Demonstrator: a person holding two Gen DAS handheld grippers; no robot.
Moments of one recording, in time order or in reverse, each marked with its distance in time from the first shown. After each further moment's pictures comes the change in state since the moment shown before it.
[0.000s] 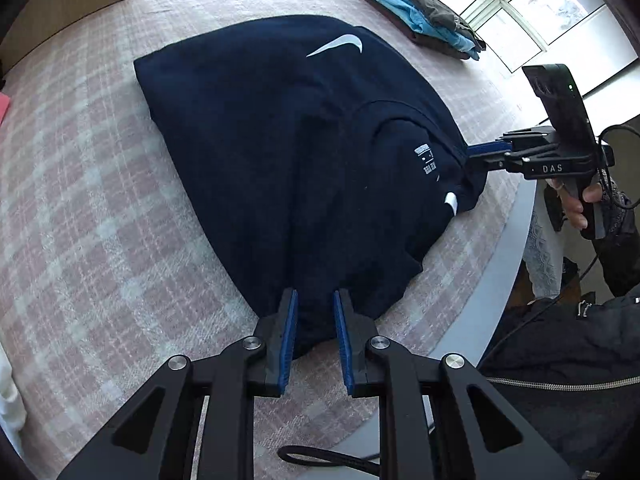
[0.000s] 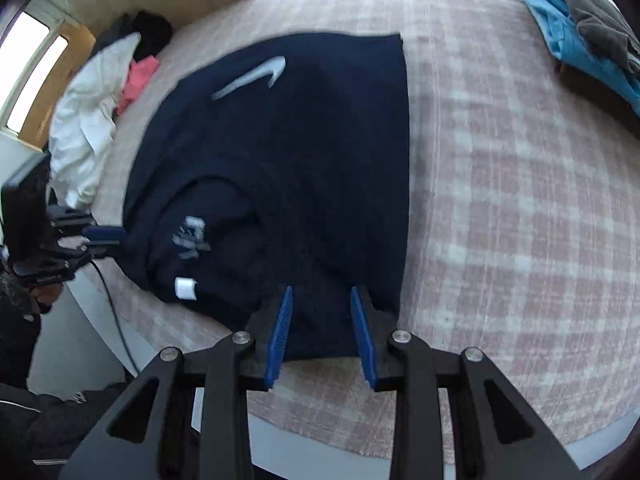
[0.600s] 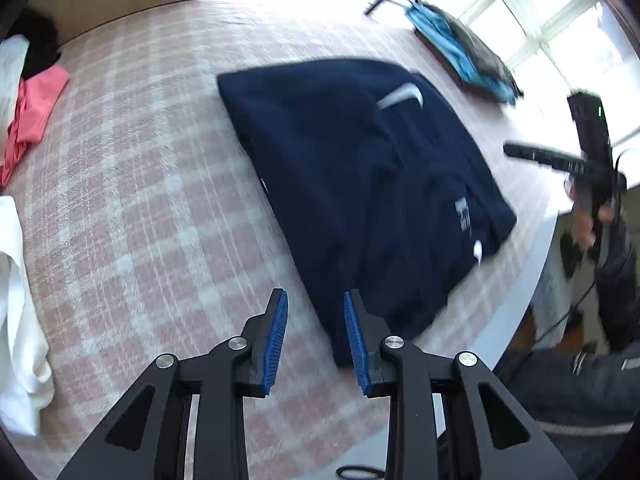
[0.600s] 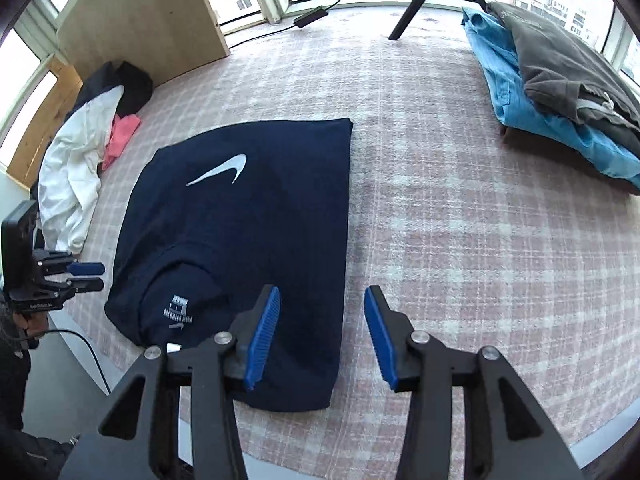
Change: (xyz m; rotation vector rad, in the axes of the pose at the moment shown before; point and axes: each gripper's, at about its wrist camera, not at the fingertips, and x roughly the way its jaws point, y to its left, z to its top) left arm -0.038 0.040 0.019 -0.202 -0.089 0.054; right arm -0.042 -0.030 0.034 0.082 -0.210 -0.044
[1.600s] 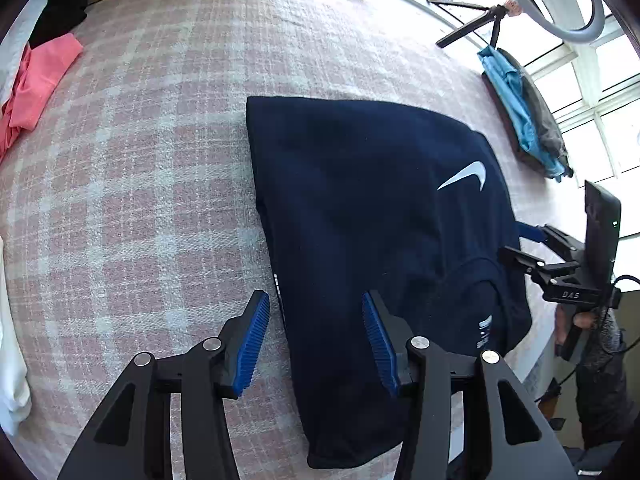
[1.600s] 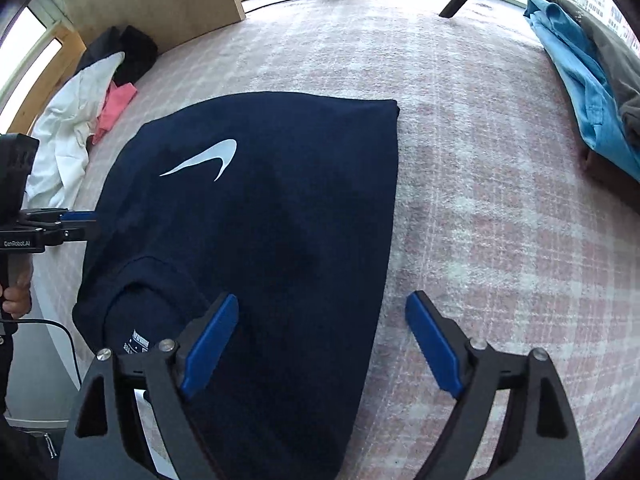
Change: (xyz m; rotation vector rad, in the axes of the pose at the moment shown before) left arm 0.042 -0.004 0.053 -0.194 0.032 0.083; right arm 0.072 0.020 0.024 -0.136 0.086 0.007
